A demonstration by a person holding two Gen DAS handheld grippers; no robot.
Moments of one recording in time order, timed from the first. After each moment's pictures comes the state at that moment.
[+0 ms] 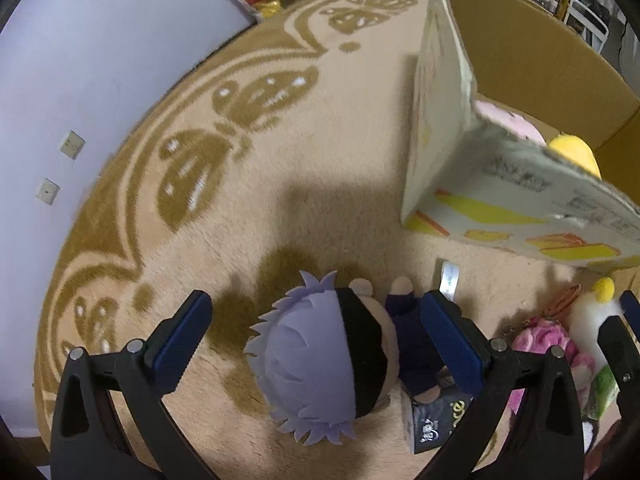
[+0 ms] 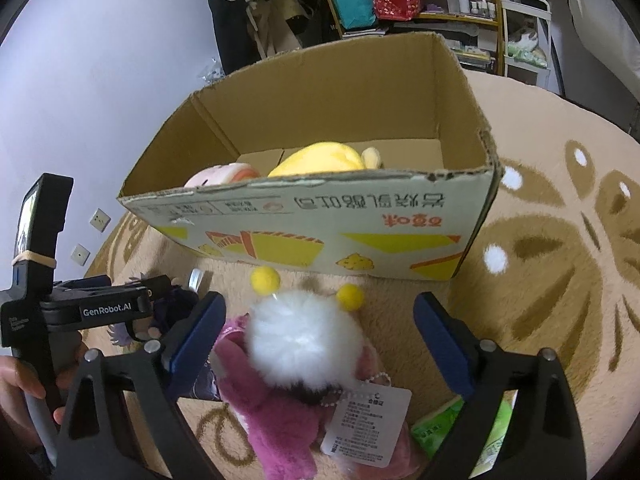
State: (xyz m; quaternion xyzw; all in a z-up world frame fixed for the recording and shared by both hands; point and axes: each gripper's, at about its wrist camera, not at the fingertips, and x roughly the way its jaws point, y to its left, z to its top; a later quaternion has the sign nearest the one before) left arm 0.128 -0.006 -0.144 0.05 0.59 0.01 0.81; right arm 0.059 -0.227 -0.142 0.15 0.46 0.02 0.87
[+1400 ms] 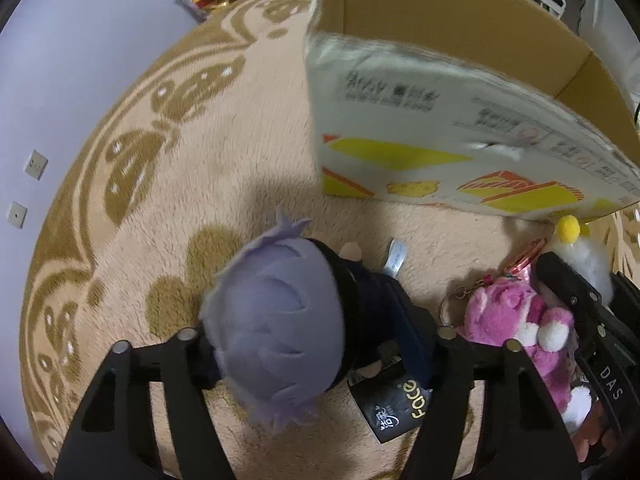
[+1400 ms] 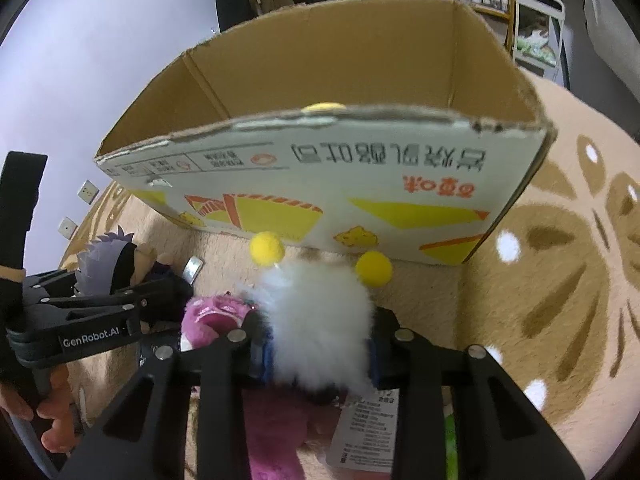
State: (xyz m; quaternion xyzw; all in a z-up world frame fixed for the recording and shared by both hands) left arm 0.111 -0.039 -0.143 0.07 0.59 -0.06 0.80; right arm 0.069 -0.209 -0.164 0.12 0.49 0.02 0.87
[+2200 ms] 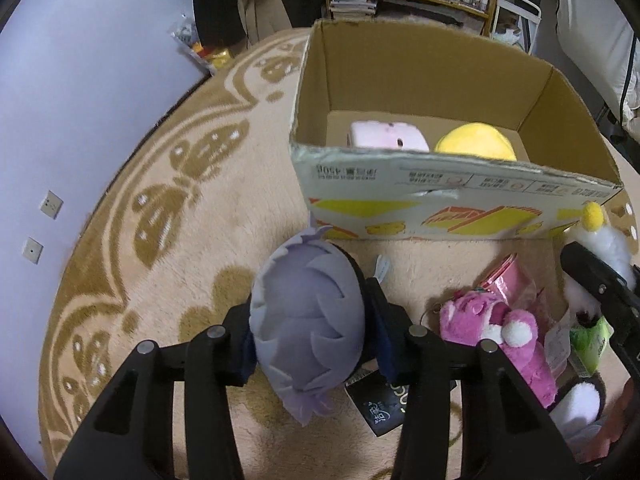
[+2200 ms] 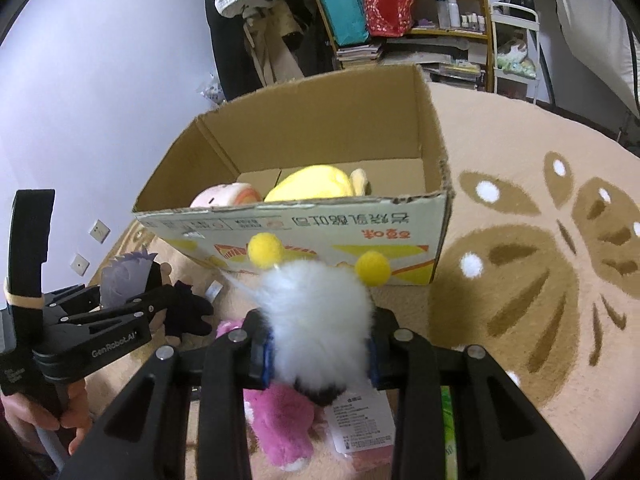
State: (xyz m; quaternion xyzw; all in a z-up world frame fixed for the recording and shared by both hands) left arm 0.091 -0.054 -0.098 0.10 0.52 -0.07 0.84; right arm 0.032 -0.237 -0.114 0.16 0.43 0.01 0.89
